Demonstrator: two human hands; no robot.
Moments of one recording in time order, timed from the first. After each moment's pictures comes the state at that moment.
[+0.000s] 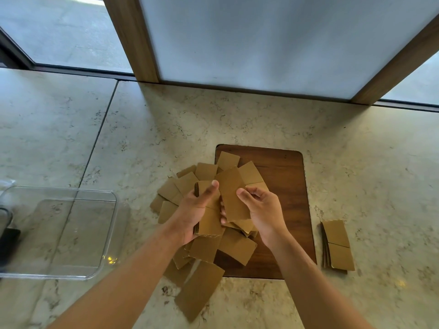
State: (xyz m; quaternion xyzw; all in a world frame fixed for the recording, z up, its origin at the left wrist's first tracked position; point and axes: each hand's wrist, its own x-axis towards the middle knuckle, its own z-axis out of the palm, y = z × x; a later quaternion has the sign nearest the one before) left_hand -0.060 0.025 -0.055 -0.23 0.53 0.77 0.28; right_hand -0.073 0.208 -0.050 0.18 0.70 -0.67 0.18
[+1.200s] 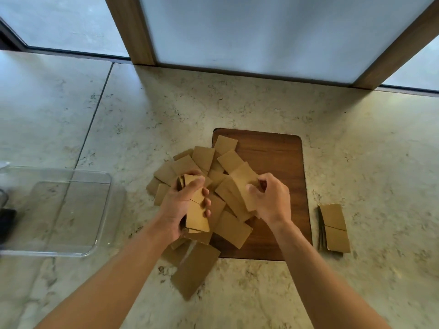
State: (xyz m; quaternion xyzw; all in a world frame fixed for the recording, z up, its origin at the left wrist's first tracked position) left_hand -0.032 0.017 -0.079 -0.26 0.41 0.85 0.20; right_hand -0.074 0.245 -0.088 0.11 0.93 -0.34 0.09
